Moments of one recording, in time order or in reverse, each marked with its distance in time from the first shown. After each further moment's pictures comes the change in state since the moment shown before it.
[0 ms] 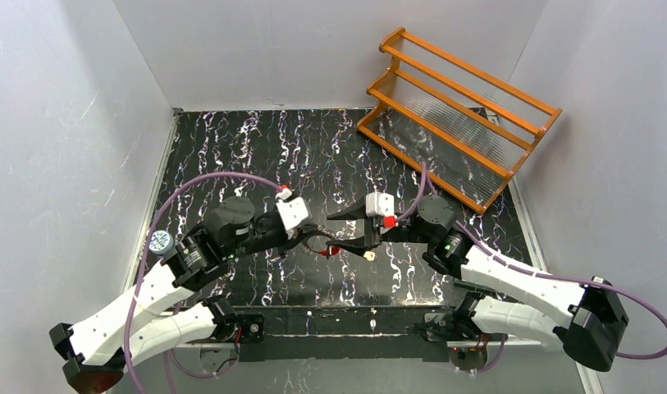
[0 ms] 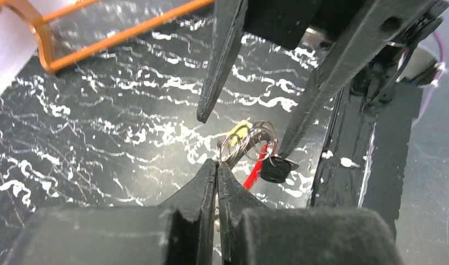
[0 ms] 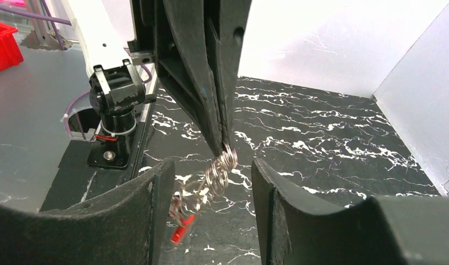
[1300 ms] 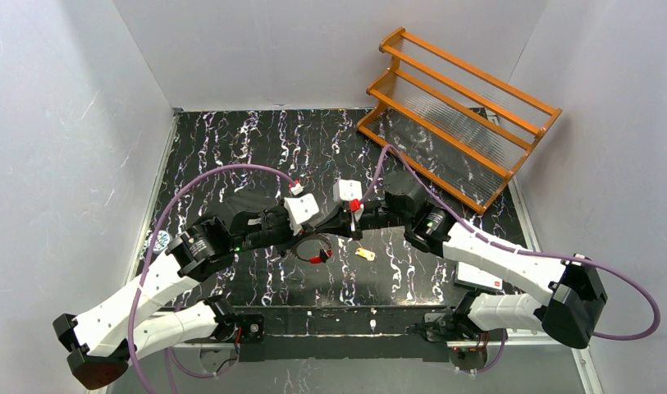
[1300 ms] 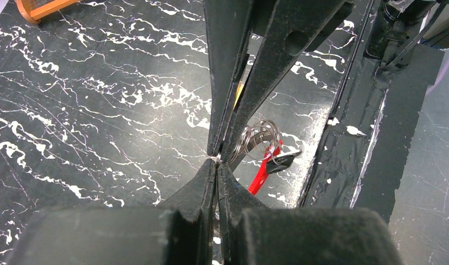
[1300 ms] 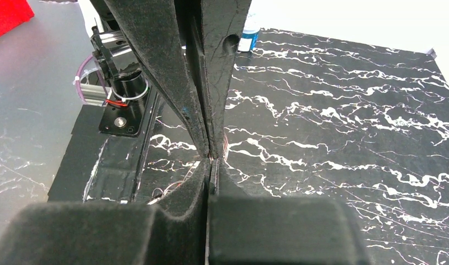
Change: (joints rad) left arm 0.003 0.117 0.127 -0.222 -0.044 0.021; right arm -0.001 0.201 0.252 -0.329 -0.061 -0.095
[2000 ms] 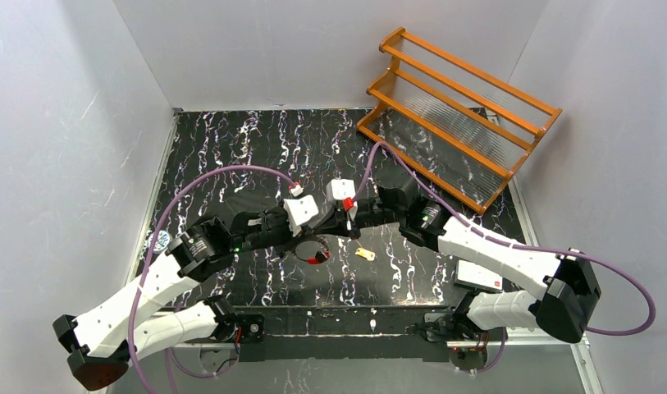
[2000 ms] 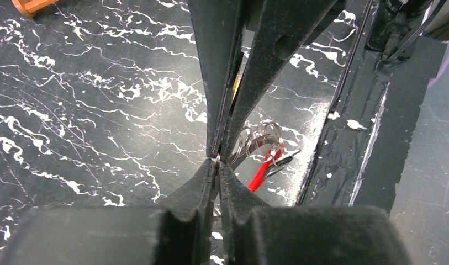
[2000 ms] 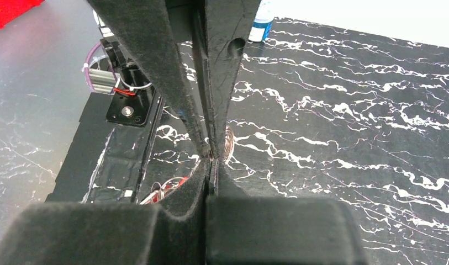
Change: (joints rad) left arm 0.006 -0.001 -0.005 -0.021 0.008 0.010; right arm -0.002 0.051 0.071 -0.103 -0.041 -0.047
